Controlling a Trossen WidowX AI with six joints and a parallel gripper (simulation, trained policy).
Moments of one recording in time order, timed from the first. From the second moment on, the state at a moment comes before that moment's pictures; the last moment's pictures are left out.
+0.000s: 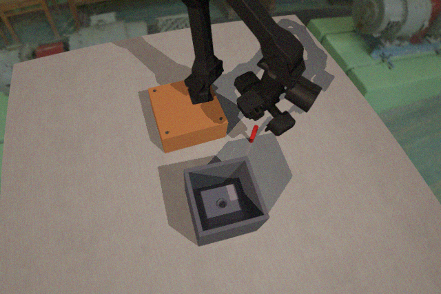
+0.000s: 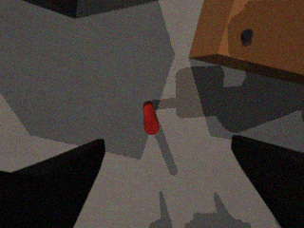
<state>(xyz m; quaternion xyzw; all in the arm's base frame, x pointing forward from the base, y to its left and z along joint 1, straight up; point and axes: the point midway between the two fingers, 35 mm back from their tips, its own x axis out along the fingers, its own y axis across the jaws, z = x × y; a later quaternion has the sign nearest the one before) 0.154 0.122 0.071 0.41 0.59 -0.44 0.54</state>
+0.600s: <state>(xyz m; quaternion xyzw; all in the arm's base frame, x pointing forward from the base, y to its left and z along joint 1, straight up) 0.151 0.117 0.013 0.39 0.58 -0.46 0.55</state>
